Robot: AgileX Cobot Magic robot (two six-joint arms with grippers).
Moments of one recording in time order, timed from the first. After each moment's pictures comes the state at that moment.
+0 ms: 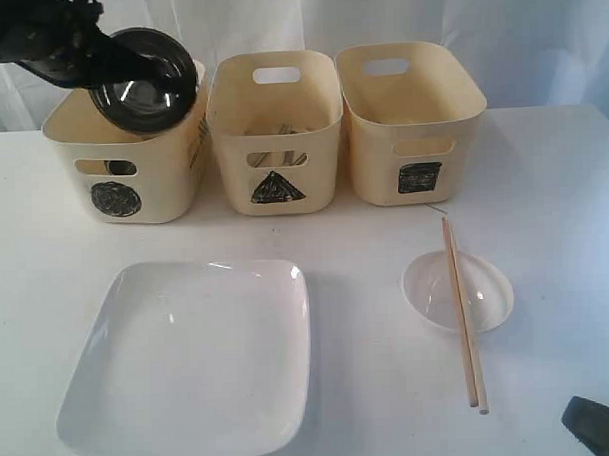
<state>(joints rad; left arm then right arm) -0.38 1.77 -1.52 0.73 0.57 -0.67 0.17 0.20 -0.01 0.68 0.45 0.09</state>
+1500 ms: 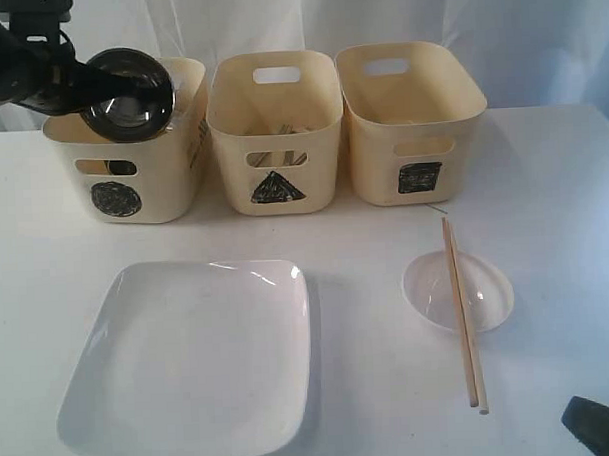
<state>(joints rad) -0.23 1.92 -1.52 0.72 0.33 -0.78 0.17 0.20 -0.01 0.68 0.45 0.09</state>
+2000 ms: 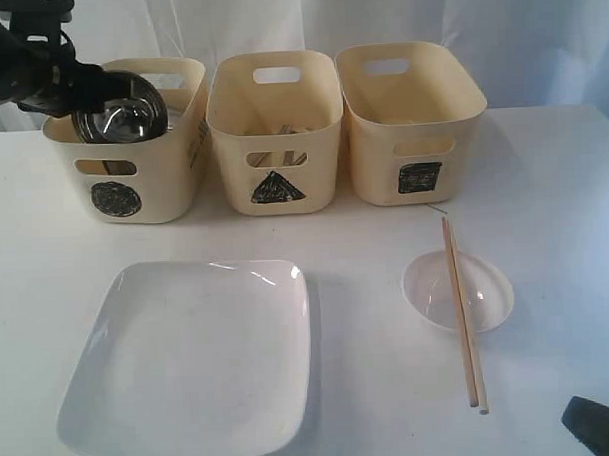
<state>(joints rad) -0.23 1.92 -1.52 0.72 0.33 -0.76 0.17 0.20 -0.01 0.68 0.45 0.09</state>
